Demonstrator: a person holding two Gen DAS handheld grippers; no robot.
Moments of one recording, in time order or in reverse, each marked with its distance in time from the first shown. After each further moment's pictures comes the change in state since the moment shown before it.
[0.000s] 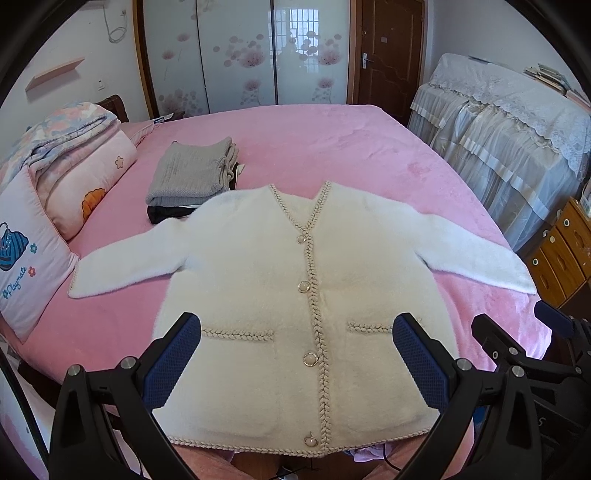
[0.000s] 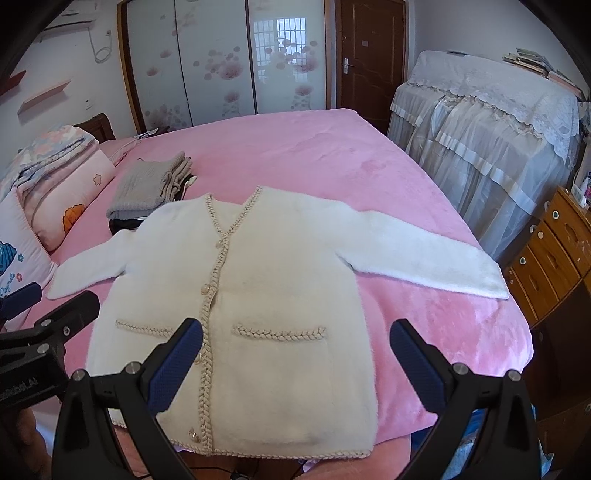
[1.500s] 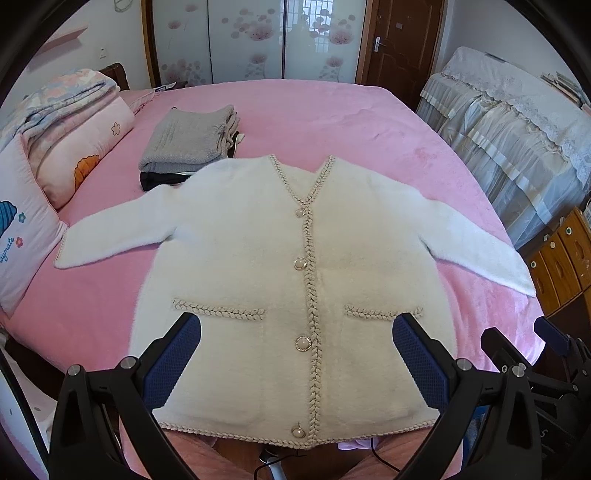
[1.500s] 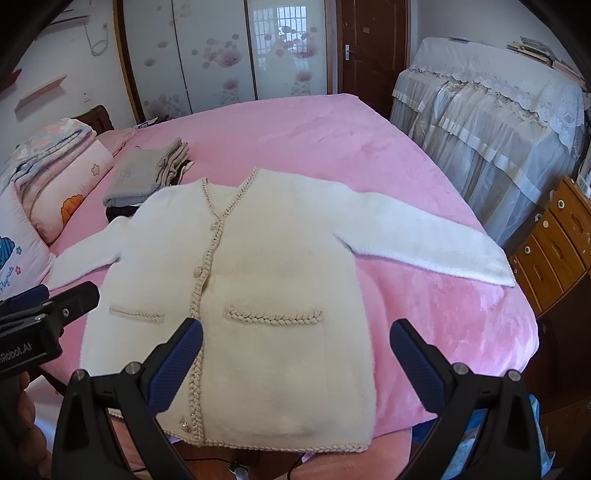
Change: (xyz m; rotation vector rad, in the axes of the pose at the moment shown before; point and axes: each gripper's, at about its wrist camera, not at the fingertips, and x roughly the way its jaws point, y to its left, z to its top) left arm 0.035 -0.001 -0.006 -0.069 0.094 -0.018; right arm 0.019 -0.014 -0.010 0.011 0.061 0.014
